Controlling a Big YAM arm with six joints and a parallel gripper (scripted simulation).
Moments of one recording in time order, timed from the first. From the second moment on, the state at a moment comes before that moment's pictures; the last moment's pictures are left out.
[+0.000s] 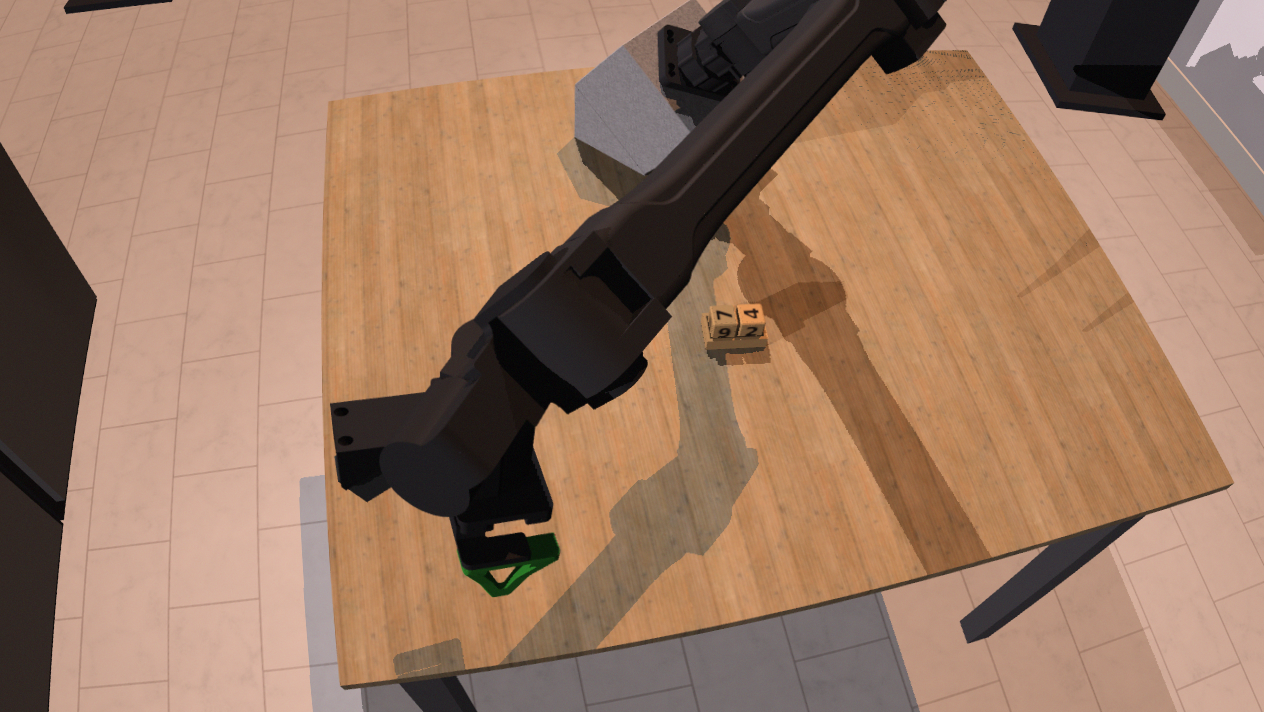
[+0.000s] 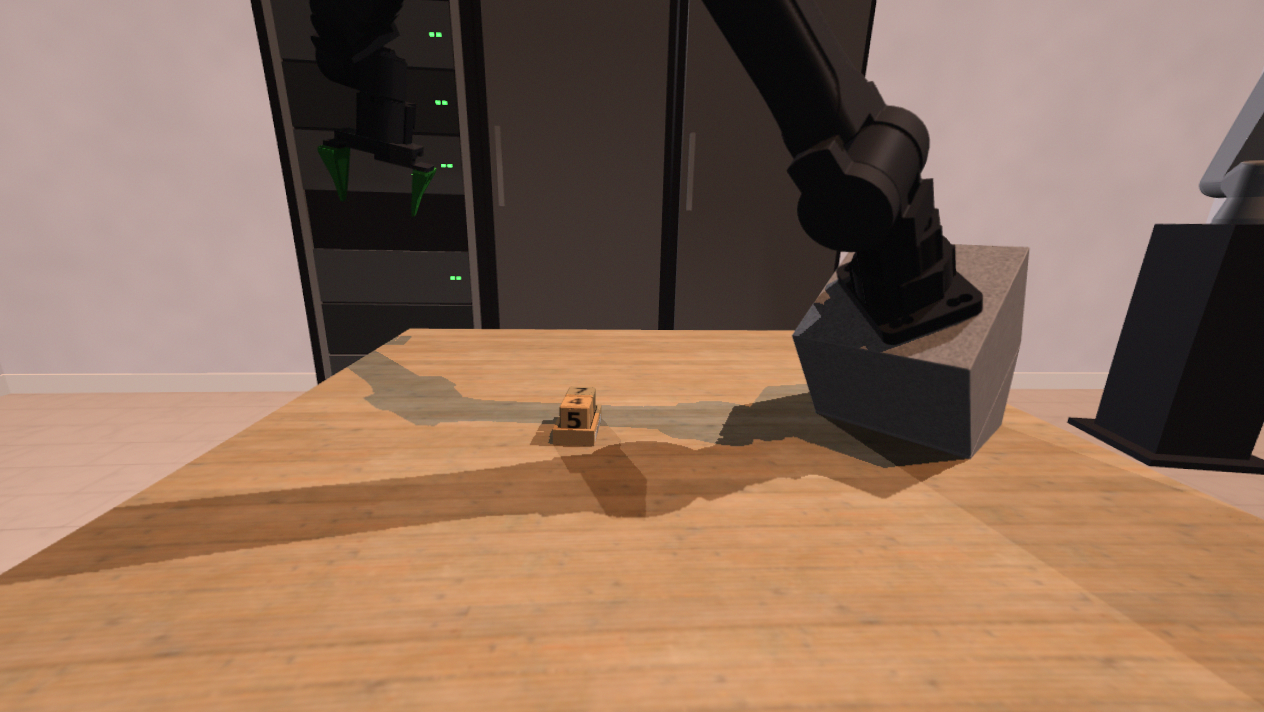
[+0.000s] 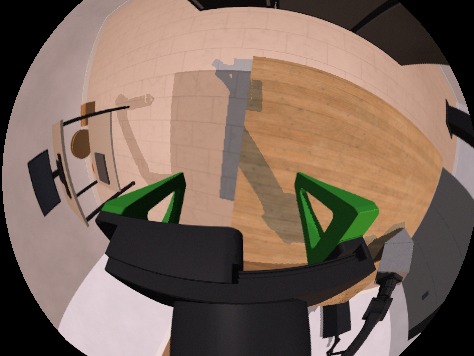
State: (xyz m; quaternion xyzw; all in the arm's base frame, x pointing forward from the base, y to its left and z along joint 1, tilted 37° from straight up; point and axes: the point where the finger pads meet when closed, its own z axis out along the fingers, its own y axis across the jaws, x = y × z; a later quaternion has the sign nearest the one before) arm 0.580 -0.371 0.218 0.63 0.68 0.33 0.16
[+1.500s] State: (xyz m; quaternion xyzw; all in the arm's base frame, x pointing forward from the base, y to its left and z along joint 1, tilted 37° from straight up) arm 0.289 -0.055 0.140 0.69 0.65 0.31 0.00
